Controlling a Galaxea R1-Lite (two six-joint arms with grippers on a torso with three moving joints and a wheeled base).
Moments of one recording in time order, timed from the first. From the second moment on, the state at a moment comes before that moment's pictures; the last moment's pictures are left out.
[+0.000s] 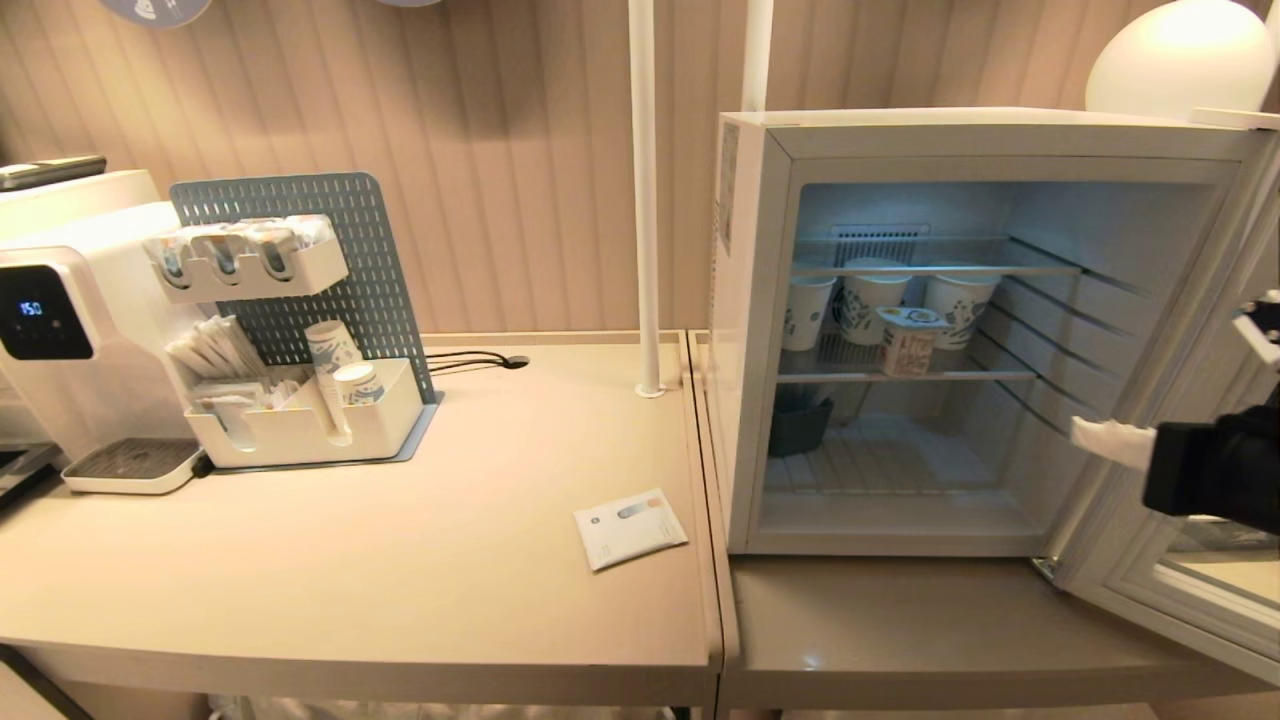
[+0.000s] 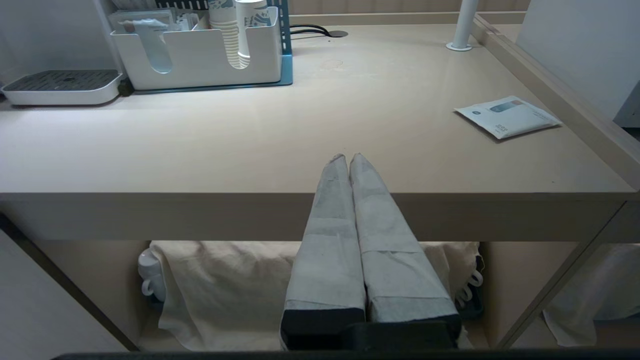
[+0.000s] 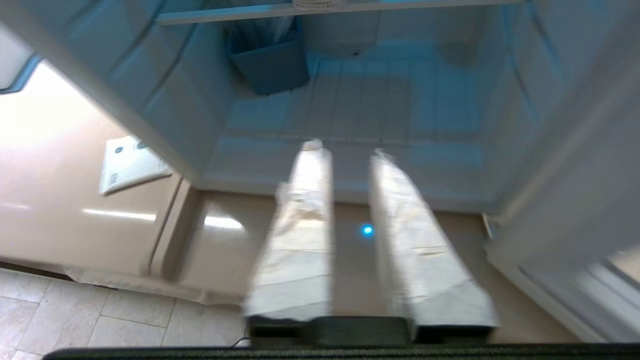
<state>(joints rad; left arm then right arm) 0.00 0.00 -0.01 0.01 -0.01 0.01 0.06 1.31 -0.61 -0.29 0.14 0.10</state>
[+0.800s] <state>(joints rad) 0.00 0.00 0.00 0.00 -0.01 0.00 0.14 1.93 -0.87 -0.89 0.00 0.07</state>
